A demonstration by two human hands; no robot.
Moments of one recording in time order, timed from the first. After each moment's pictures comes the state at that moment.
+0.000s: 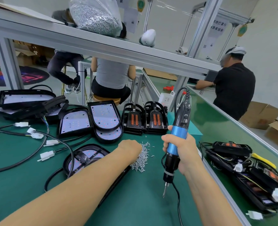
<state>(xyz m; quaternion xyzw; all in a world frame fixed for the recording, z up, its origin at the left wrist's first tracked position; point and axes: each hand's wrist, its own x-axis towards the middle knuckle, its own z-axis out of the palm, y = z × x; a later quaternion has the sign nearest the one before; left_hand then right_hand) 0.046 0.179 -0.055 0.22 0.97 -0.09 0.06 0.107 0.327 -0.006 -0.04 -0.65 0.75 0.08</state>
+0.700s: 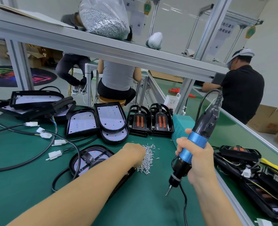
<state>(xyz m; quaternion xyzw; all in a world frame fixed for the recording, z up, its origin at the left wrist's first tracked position) 0.052 0.176 -0.048 0.21 0.97 -0.06 0.12 0.129 0.327 -0.004 0.00 -0.61 0.77 0.19</state>
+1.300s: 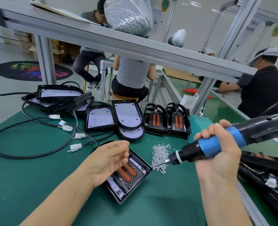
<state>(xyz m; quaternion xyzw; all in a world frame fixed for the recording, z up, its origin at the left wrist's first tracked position) 0.140 0.060 -0.048 -0.08 0.41 0.90 0.13 0.143 0.277 0.028 0.07 -0.37 0.90 0.22</state>
